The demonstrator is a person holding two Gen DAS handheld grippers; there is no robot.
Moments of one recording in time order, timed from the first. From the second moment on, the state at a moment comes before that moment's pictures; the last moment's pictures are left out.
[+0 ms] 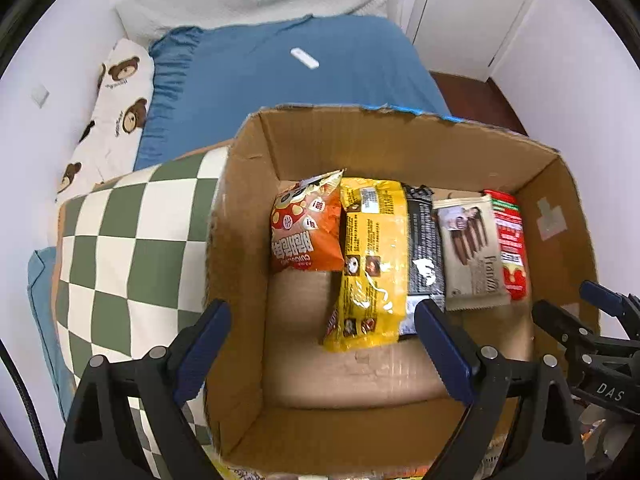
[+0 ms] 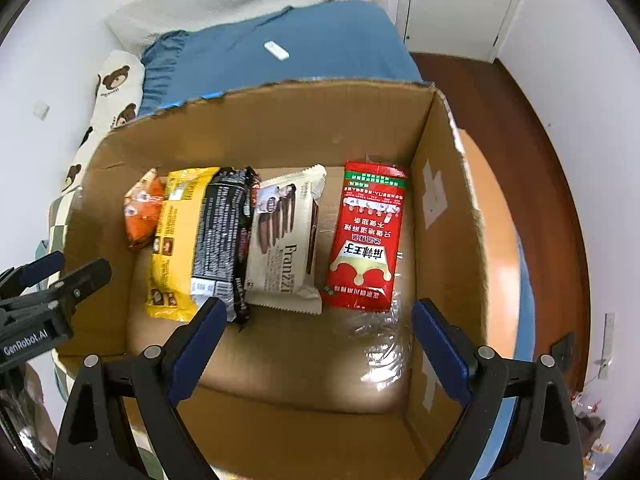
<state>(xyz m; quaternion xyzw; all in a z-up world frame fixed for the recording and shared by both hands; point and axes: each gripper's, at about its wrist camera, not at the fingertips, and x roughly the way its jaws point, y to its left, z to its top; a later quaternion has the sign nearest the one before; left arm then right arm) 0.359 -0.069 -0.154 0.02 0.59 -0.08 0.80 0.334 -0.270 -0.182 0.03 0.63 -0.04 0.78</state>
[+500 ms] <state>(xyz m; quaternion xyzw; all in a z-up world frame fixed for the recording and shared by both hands) 0.264 -0.059 -0.072 0.01 0.49 -0.09 0.87 0.250 -0.241 -0.095 0.00 0.53 -0.02 0.85</state>
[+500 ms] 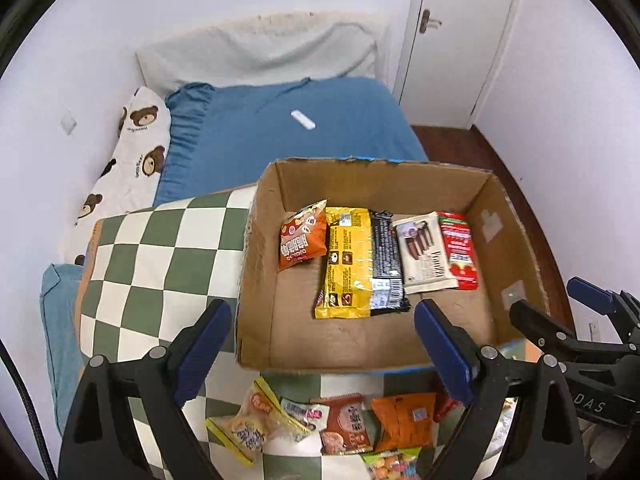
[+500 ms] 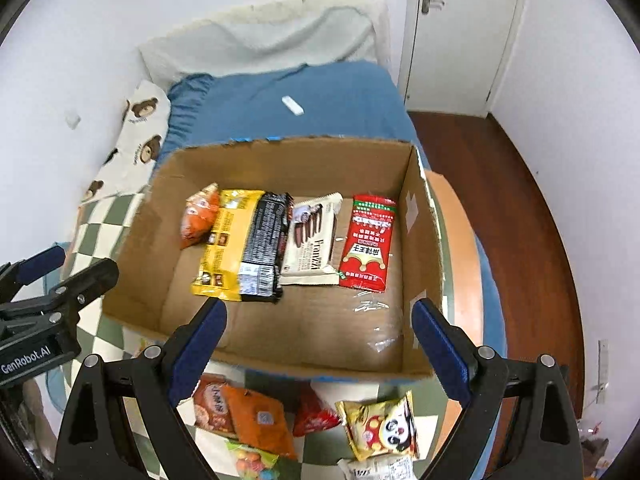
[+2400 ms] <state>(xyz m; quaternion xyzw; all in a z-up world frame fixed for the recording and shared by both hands) 0.189 0.074 -0.318 -0.04 0.71 -0.02 0.70 0.155 -0.209 -0.301 0.11 0.70 0.03 0.71</state>
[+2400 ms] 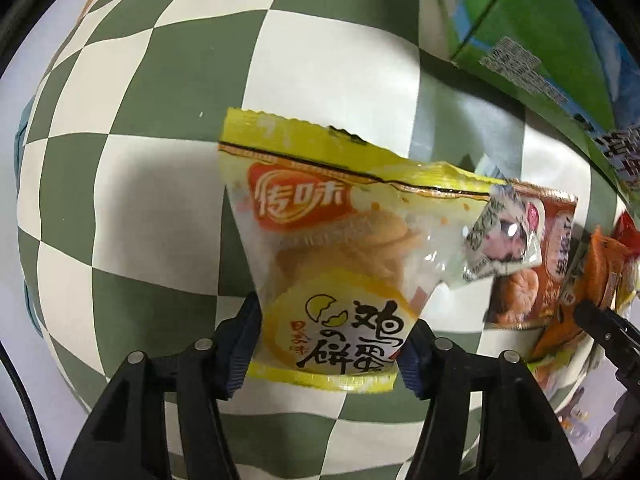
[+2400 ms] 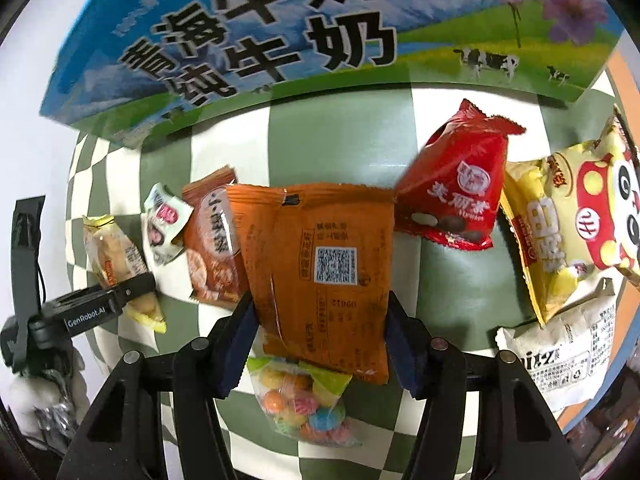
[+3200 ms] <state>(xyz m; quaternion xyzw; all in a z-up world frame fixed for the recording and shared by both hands) 0.146 0.025 -0.129 -0.07 0.60 -0.12 0.78 0.148 -0.199 -0.174 0.11 0.61 0.09 0.78</state>
